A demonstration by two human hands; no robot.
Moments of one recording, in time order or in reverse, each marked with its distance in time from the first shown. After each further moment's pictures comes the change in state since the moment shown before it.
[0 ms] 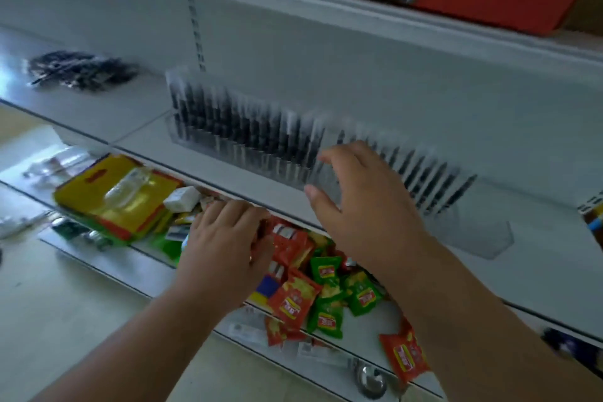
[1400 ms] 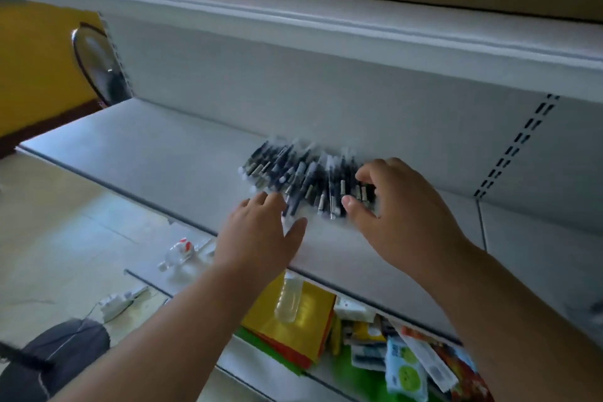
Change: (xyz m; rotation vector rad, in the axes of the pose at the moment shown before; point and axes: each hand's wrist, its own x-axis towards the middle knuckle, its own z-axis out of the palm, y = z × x) left_hand 0.221 -0.593 -0.099 -0.014 -0.069 -0.203; right_hand 0.422 -0.360 0.292 0.017 -0.026 0.089
